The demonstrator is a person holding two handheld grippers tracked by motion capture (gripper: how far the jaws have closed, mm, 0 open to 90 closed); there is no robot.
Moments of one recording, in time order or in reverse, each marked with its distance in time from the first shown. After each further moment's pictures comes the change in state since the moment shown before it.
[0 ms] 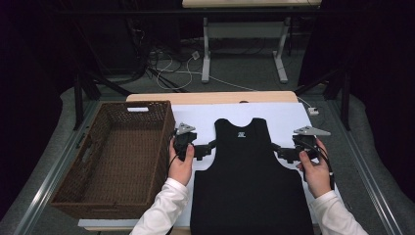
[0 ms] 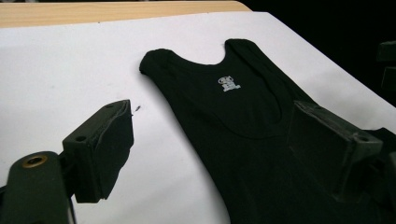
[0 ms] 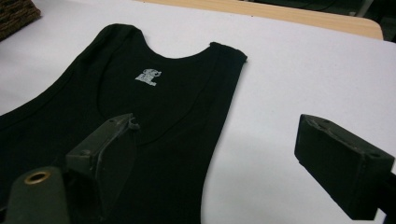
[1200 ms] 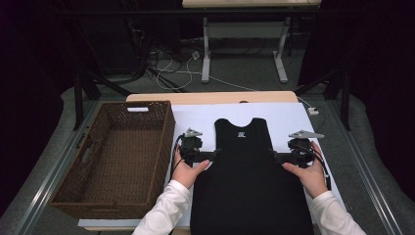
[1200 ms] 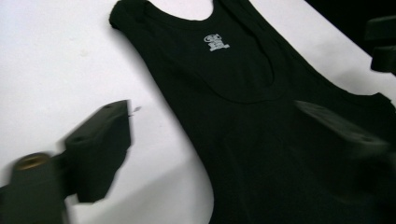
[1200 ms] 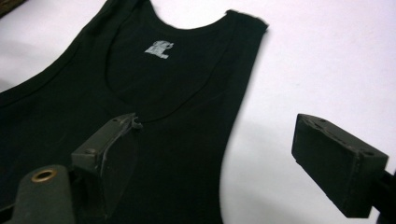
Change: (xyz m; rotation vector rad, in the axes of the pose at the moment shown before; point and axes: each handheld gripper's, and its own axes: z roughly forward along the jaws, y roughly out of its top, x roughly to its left) left arm -0.007 -0.014 0.019 0.125 -0.062 -0.007; right arm 0.007 -0.013 0.011 0.079 0.042 0.025
